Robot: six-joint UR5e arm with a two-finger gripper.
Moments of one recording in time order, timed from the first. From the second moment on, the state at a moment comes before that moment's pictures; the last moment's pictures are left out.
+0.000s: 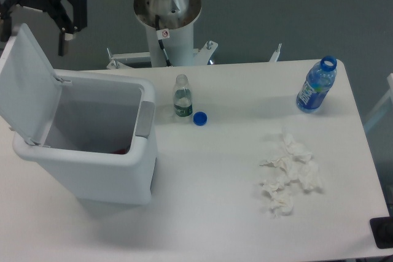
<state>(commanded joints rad) 2.07 -1.49 -1.51 -1.09 1.35 0.15</state>
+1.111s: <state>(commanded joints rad) 2.13 -1.49 -1.53 -1.09 1.55 0.22</state>
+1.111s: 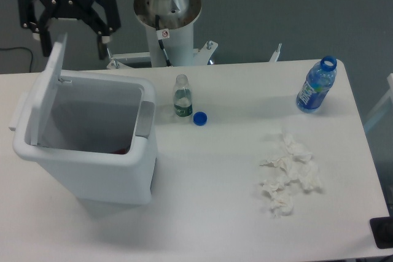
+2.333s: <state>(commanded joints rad) 2.20 -1.58 -1.55 -1.04 1.61 0.23</state>
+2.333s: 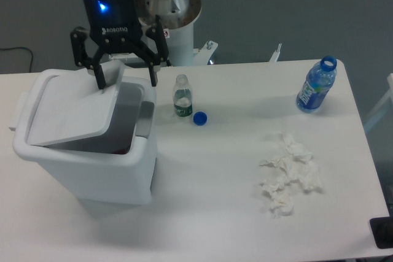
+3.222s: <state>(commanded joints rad) 2.22 -1.60 -1.58 -1.04 1.62 0.30</state>
